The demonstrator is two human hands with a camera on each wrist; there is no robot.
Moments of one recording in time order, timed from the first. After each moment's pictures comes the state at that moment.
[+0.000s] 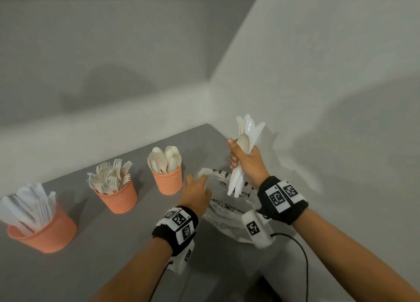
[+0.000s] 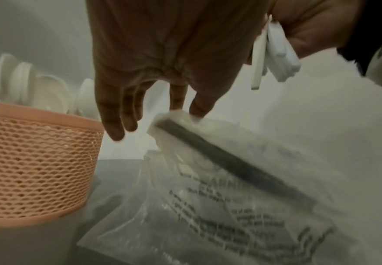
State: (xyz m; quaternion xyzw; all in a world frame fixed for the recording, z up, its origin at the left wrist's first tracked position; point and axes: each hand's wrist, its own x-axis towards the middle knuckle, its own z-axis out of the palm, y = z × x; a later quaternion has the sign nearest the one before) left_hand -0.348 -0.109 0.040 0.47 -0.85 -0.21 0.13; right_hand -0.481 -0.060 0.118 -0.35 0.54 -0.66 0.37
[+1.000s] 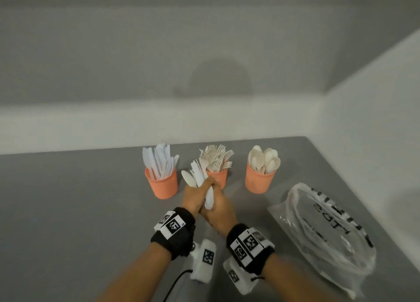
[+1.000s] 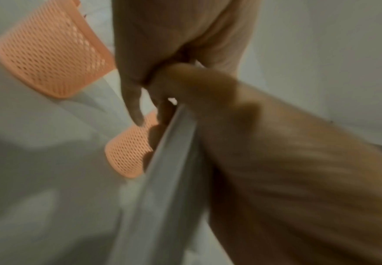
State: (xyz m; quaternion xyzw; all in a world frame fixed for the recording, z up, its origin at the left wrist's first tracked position) left_hand -0.149 -0.113 0.058 0.55 -0.36 -0.57 0.49; right_hand -0.231 -0.084 0.044 -0.64 0.57 -0.33 0.40
